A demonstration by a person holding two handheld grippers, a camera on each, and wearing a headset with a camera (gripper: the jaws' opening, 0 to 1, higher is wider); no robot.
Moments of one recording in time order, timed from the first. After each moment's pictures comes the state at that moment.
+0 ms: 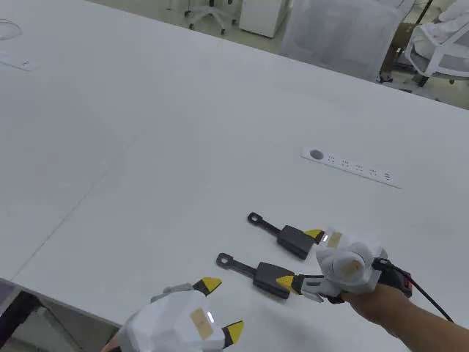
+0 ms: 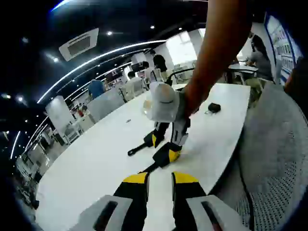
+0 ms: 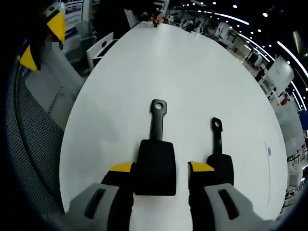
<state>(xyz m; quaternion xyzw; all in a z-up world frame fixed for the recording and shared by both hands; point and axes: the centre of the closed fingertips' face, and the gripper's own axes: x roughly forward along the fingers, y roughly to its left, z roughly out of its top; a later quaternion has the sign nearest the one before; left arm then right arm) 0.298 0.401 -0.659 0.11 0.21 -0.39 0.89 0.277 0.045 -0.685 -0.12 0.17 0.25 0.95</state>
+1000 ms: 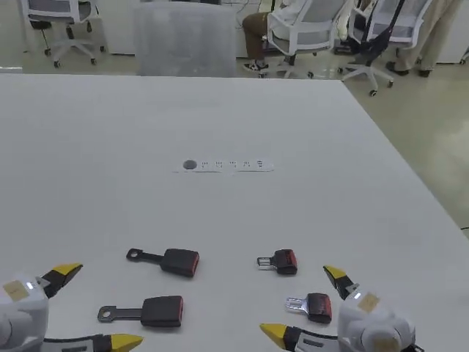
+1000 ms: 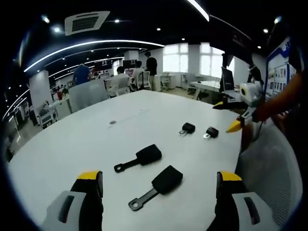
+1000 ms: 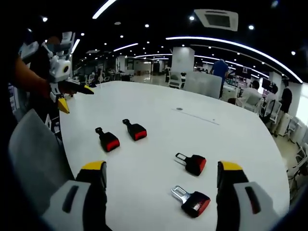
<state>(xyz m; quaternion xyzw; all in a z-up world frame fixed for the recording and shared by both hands) 0.265 0.395 -0.712 0.10 0.24 -0.38 0.89 0.273 0.131 -0.746 -0.11 0.22 0.29 0.93</state>
